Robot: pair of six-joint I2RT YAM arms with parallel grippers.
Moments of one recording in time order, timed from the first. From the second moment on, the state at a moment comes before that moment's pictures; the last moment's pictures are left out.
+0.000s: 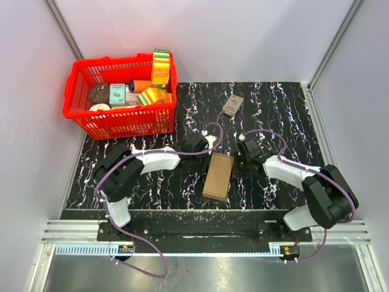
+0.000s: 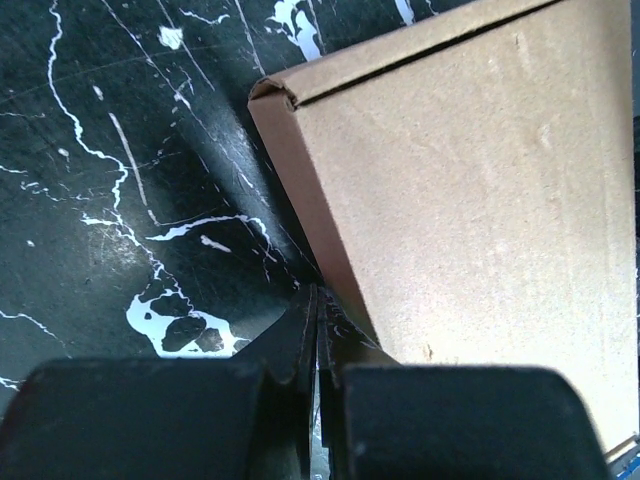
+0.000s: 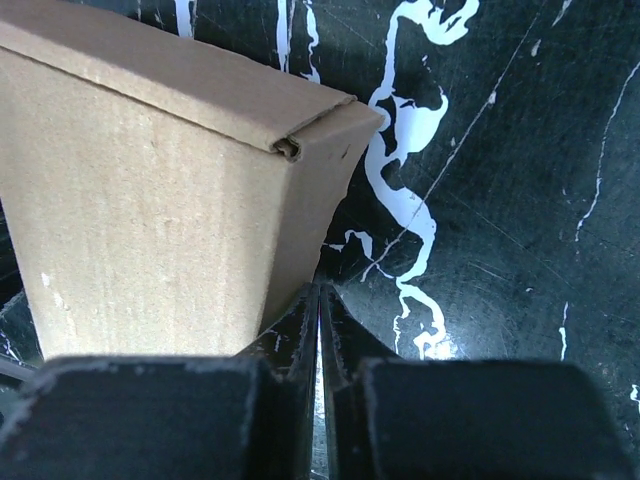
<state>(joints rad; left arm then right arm) -0.82 1.81 1.03 -0.16 0.17 -0.34 0.54 1.44 0.68 -0.28 -0.10 0.63</state>
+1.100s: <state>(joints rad) -0.84 1.48 0.60 0.06 0.10 -0.49 0.64 1.20 0.59 -0.47 -0.01 0.78</state>
